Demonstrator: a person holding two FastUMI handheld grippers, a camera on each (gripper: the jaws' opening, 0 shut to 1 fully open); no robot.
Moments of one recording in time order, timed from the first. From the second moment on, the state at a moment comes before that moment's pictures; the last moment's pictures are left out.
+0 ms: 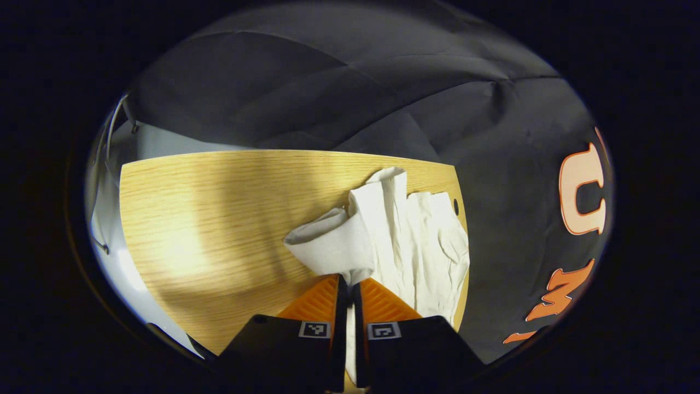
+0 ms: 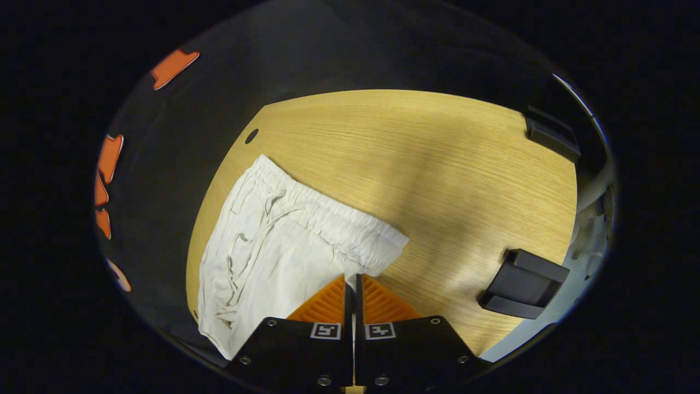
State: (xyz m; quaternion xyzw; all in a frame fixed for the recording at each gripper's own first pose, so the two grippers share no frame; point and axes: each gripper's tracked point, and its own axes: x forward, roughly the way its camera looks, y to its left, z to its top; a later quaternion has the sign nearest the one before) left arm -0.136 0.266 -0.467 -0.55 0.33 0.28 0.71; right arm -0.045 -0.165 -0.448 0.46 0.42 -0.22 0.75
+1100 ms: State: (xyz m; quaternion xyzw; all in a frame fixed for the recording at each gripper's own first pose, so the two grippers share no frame) left arm -0.069 0.256 -0.343 -0.49 0.28 0.16 0.81; right arm -0.030 -0.198 -0.360 0.54 0.31 -0.17 0.77
